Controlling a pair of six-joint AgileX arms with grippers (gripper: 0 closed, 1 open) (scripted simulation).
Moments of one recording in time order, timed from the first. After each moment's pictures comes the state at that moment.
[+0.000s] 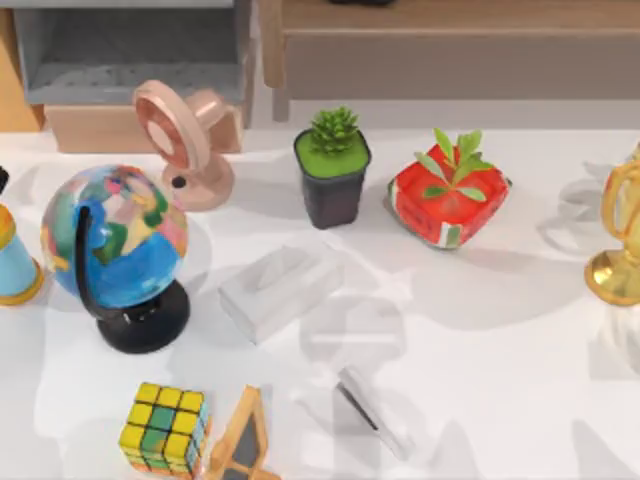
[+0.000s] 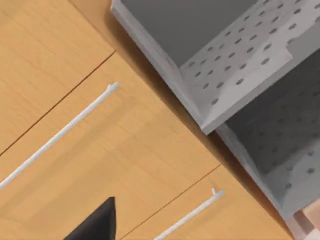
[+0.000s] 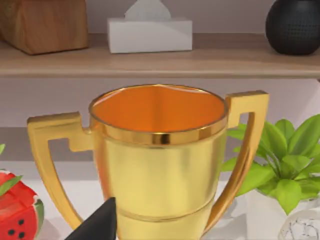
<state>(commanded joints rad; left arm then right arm) 0.17 1.07 0.47 0.50 0.23 0.74 0.00 0.00 0.00 0.00 0.00 0.00</state>
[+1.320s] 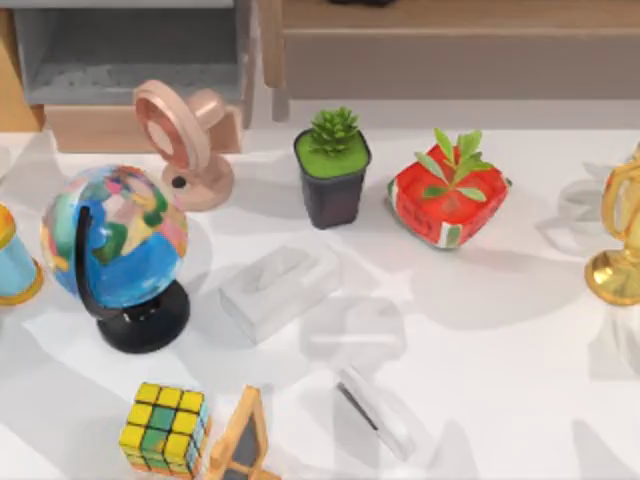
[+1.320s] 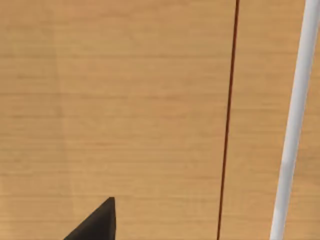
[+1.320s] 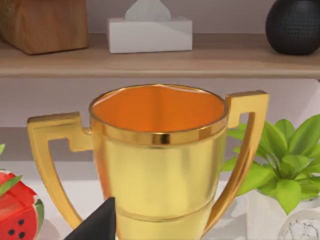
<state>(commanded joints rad) 0.42 2.28 1.10 1.17 0.47 1.58 0.00 0.00 0.00 0.00 0.00 0.00</state>
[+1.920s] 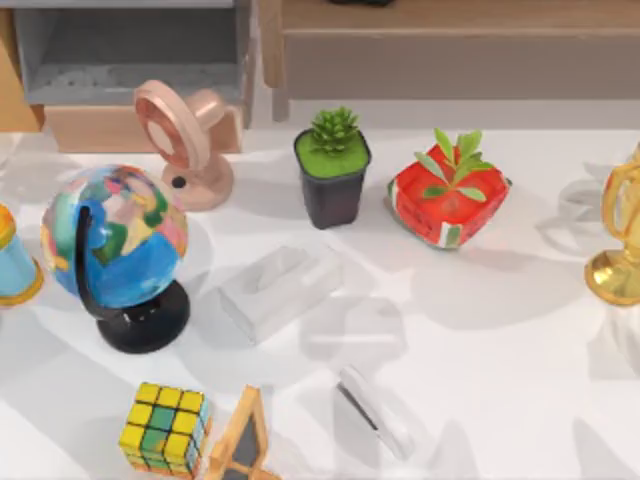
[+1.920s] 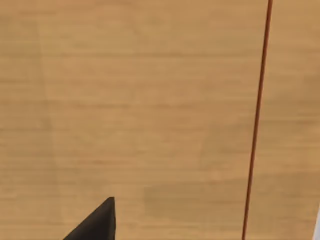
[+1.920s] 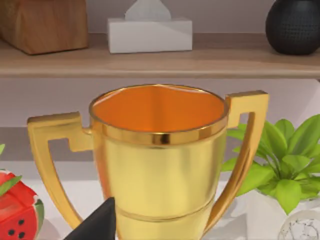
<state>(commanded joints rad) 0.39 2.33 1.21 1.11 0.44 1.58 0.00 0.00 0.00 0.00 0.00 0.00</state>
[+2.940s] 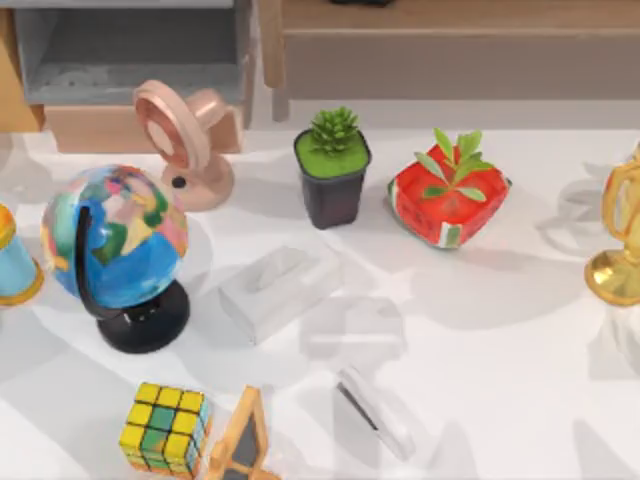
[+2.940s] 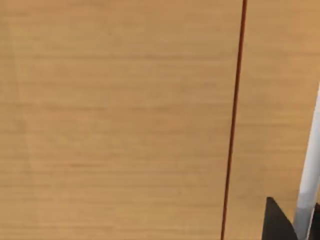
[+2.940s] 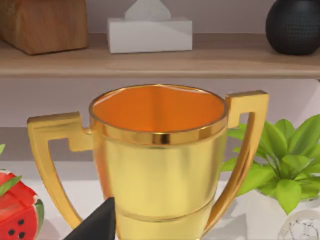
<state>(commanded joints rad) 0.39 2.33 1.21 1.11 0.44 1.58 0.00 0.00 0.00 0.00 0.00 0.00</state>
